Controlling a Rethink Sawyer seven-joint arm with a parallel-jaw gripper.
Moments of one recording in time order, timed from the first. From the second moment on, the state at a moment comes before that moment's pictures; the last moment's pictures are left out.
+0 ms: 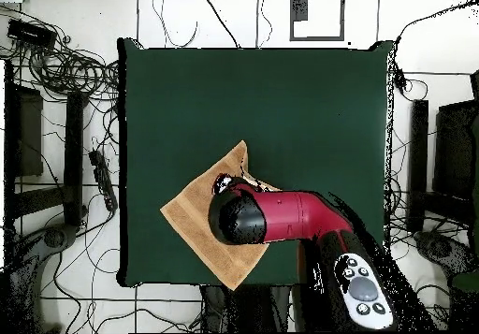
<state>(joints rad) -0.34 -0.81 0.22 1.91 -0.30 0.37 2.20</state>
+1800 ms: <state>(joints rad) -0.60 -0.77 0.47 1.83 -0.52 0.46 2.20</state>
